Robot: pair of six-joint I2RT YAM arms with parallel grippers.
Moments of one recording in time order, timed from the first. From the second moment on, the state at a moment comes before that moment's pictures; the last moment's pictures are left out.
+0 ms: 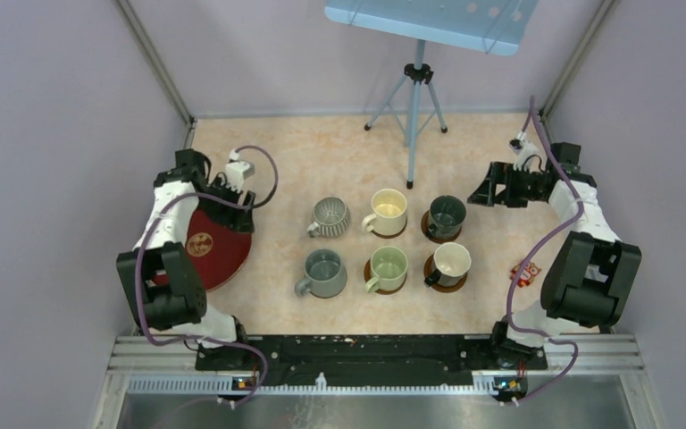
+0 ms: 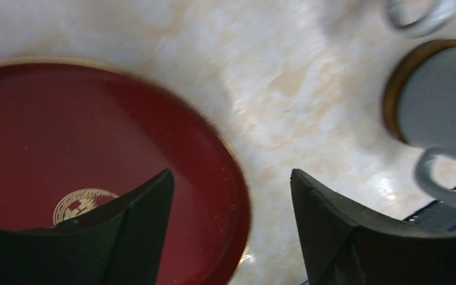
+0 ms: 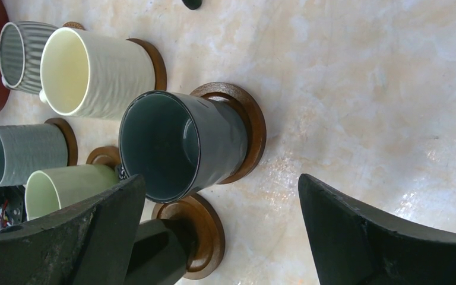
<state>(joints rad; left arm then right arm) 0.15 1.49 1.20 -0.94 0.49 0.63 -0.29 1.52 1.10 -0.61 -0.78 -0.20</state>
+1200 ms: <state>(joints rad) 0.05 1.52 0.86 -0.77 0.30 0.82 -0.29 1.52 1.10 -0.62 -0.77 -0.23</state>
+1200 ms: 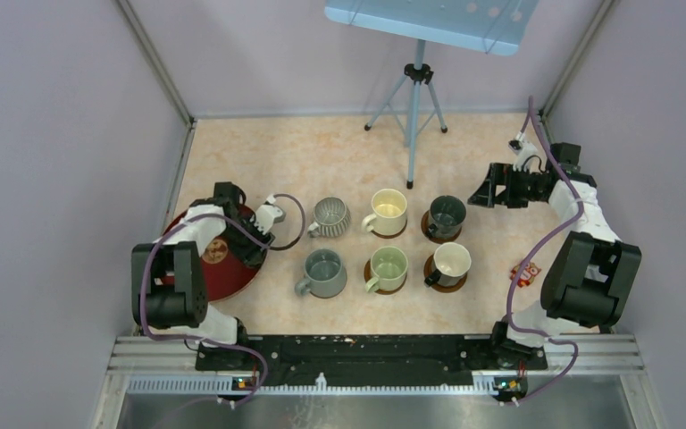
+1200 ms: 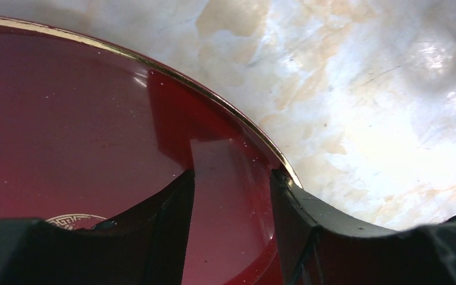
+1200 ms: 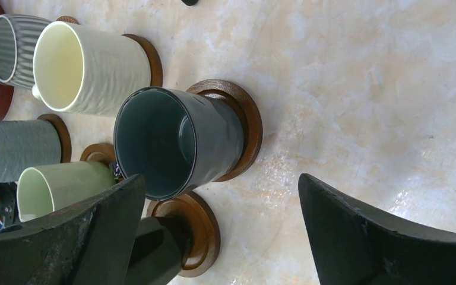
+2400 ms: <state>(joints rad) 0.29 1.69 1.58 -0.78 0.60 0.35 -0.48 1.60 1.43 -0.74 -0.69 -0.36</state>
